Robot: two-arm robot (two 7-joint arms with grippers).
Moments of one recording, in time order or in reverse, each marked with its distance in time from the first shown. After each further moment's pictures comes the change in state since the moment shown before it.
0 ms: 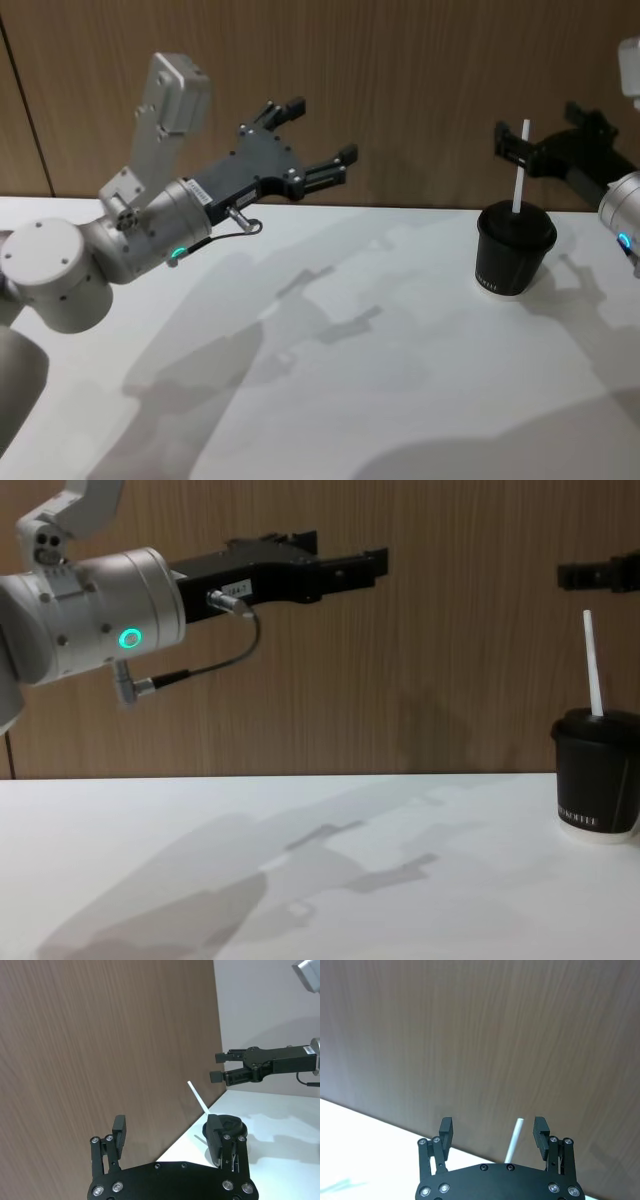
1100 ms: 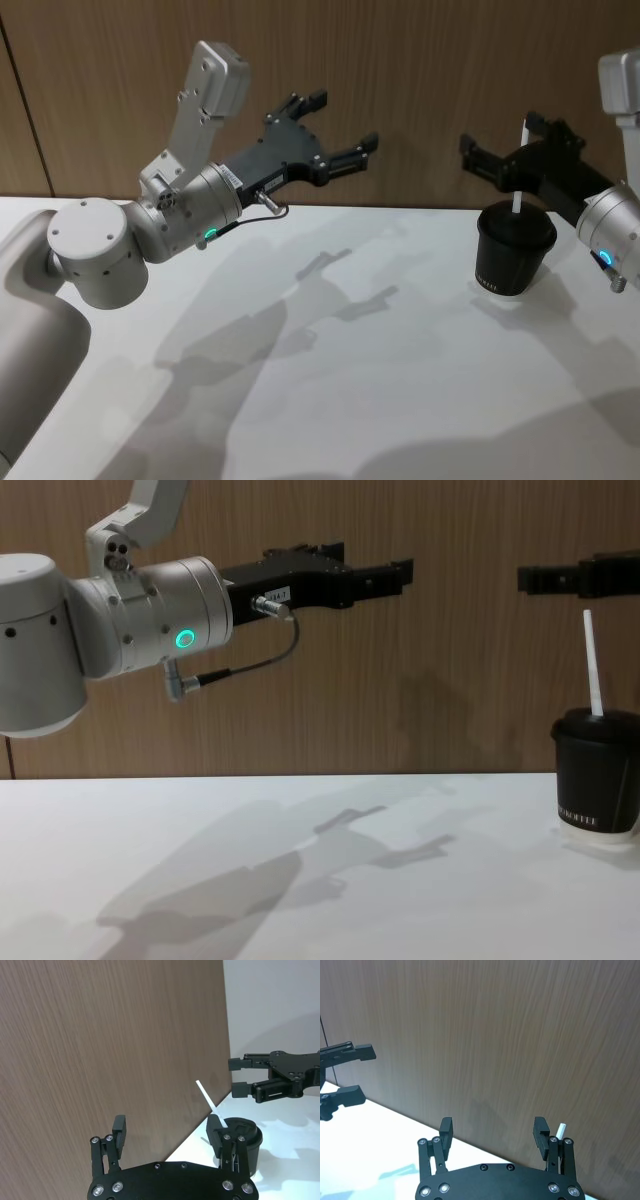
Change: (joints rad) left arm -0.112 -0.071 0.052 0.173 0.019 -0.035 0.016; right arm -0.038 -0.017 -0.001 -0.030 0.011 -0.041 0.088
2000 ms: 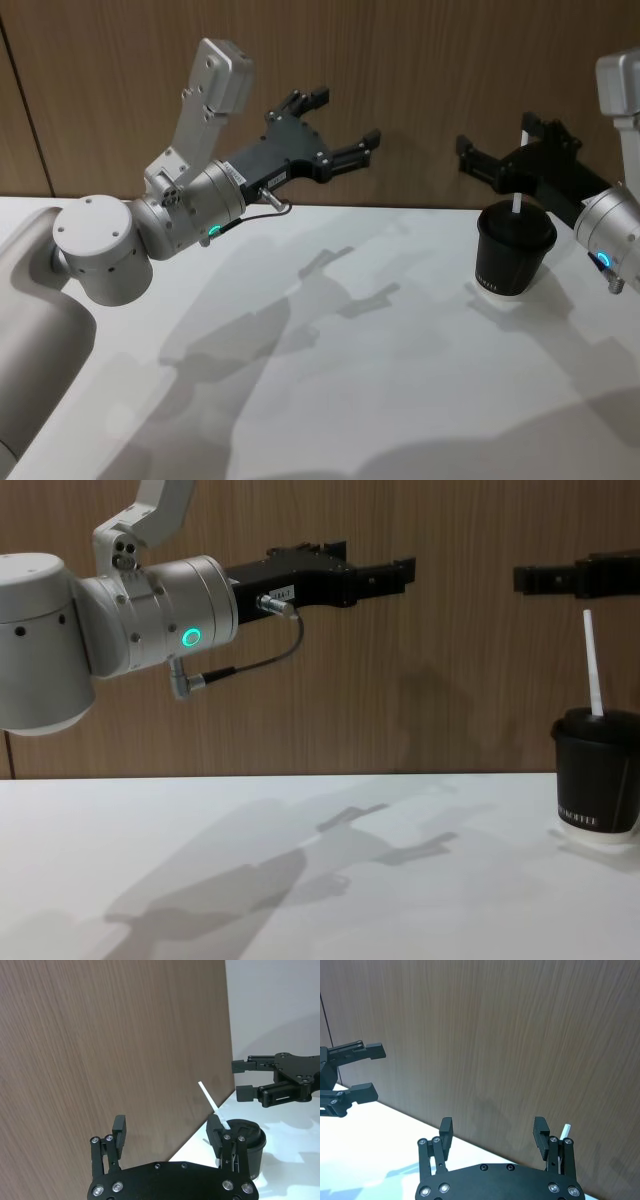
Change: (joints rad) left arm -0.013 -0.010 0.004 0.021 0.004 -0.008 0.006; right arm -0.005 -0.004 0.002 -0.005 -0.003 0.000 0.012
